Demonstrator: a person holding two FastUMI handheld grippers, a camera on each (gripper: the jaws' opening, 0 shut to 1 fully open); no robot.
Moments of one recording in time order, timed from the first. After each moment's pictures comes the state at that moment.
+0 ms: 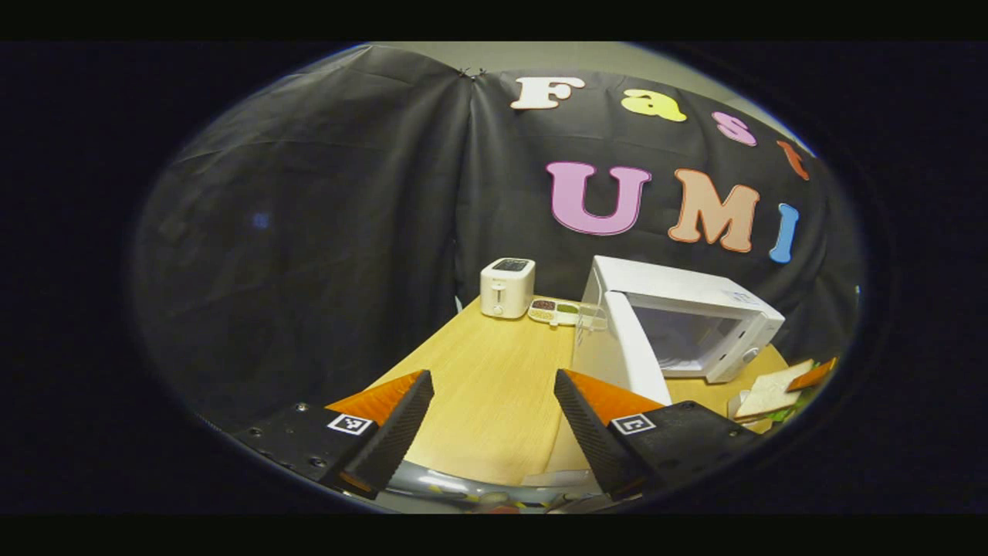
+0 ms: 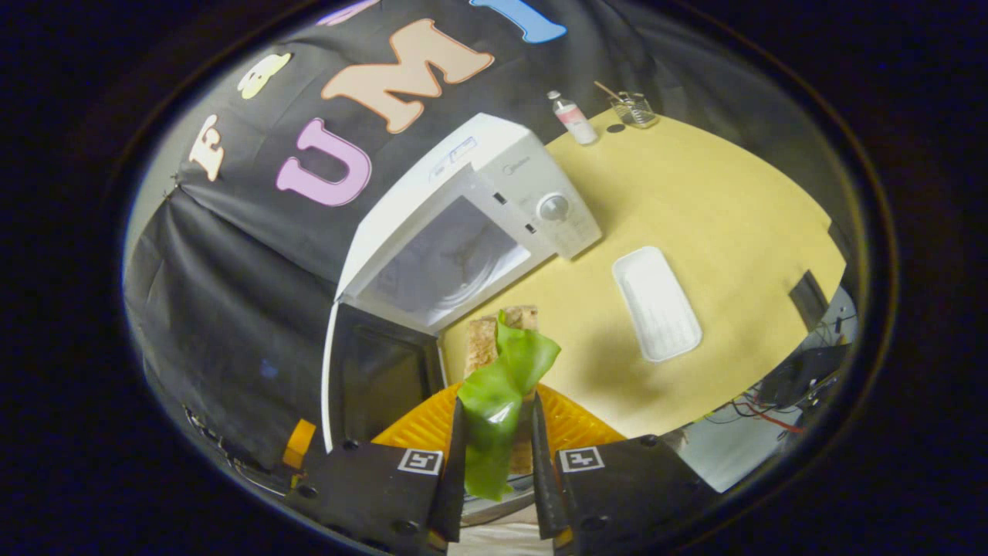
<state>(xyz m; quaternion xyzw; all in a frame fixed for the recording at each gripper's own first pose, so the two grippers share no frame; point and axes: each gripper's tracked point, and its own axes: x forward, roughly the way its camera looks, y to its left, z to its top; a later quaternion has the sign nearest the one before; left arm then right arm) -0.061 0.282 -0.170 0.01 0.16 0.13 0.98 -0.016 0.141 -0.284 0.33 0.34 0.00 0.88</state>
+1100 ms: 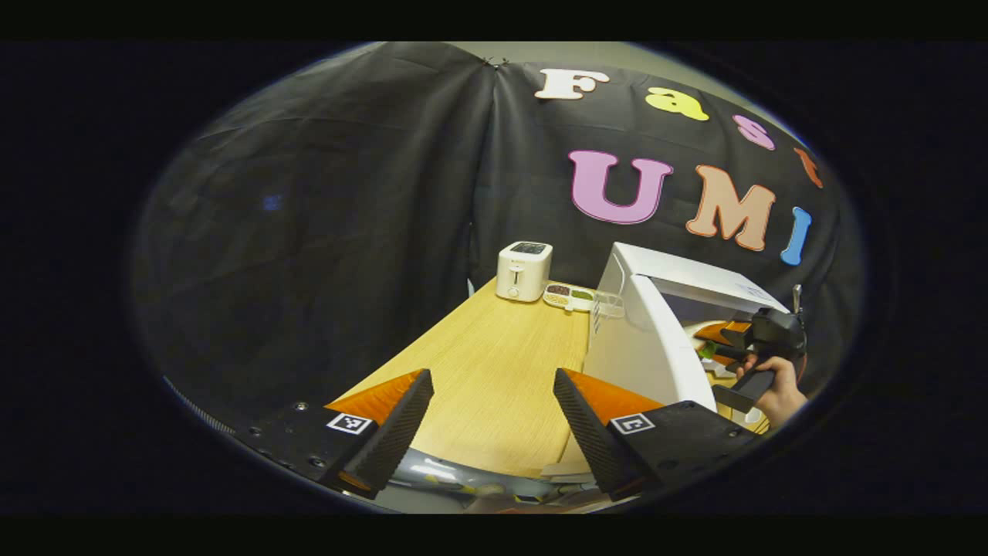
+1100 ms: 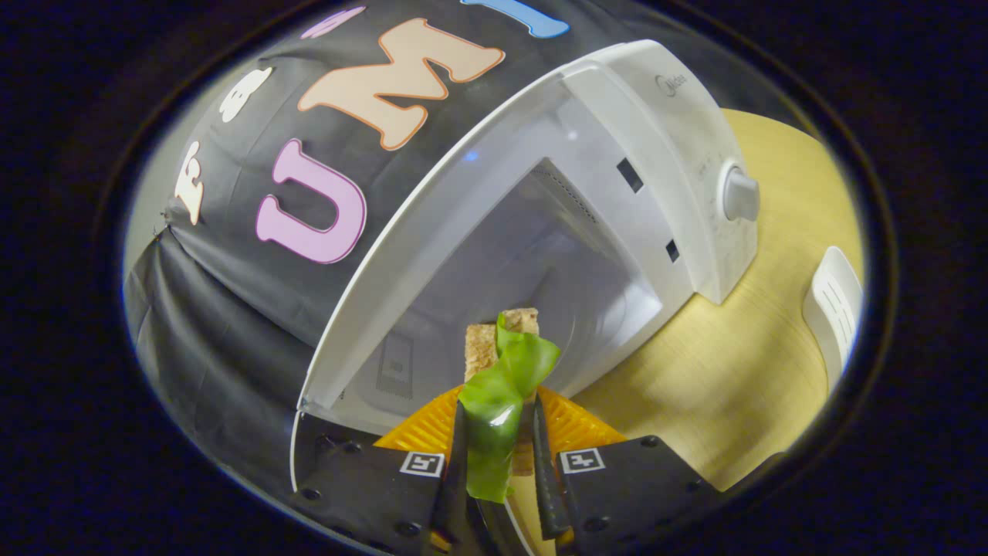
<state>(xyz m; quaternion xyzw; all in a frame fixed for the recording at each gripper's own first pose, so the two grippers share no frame) -0.075 0.302 -0.195 -0.03 0.18 0.15 0.97 0.228 0.208 -0.335 0.37 0.20 -0.03 0.91</state>
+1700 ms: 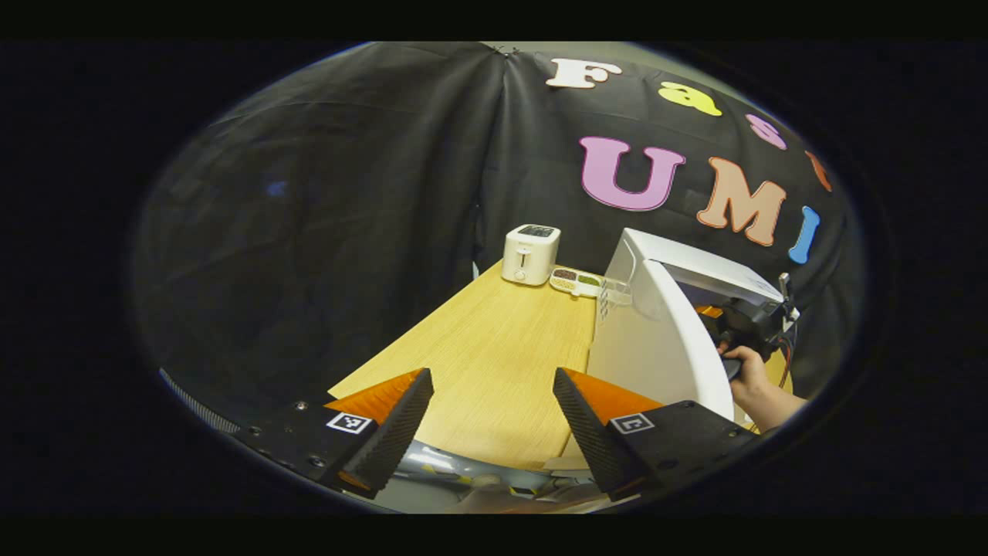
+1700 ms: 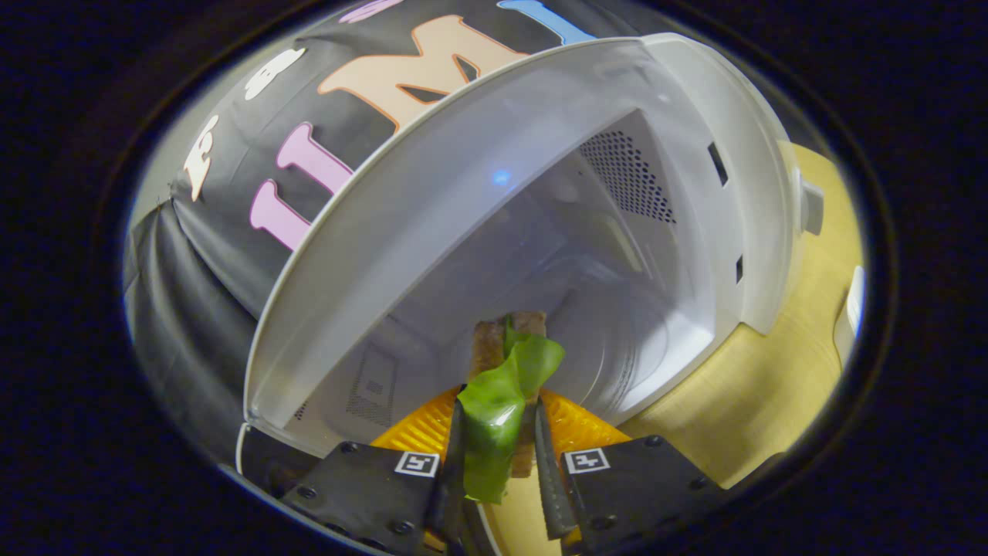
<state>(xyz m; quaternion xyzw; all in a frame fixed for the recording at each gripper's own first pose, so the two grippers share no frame) -0.080 0.311 -0.214 -0.04 0.22 0.16 0.96 0.281 0.219 -0.353 0.31 0.16 -0.05 0.93</state>
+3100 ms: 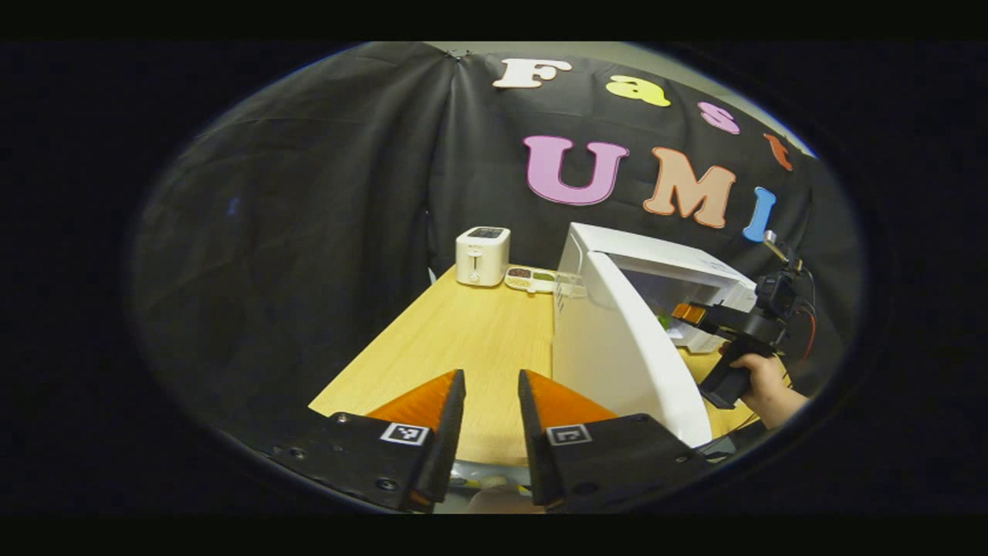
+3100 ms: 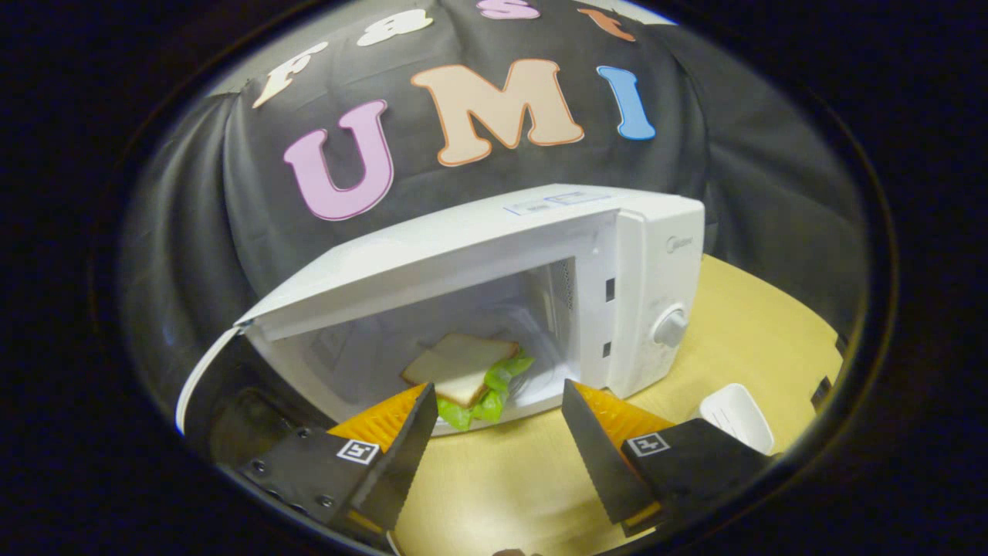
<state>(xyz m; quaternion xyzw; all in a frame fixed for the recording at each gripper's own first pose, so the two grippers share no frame) -0.077 0.271 -0.209 0.00 0.22 0.06 0.97 0.167 0.180 -0.307 0.09 0.13 -0.11 0.98</state>
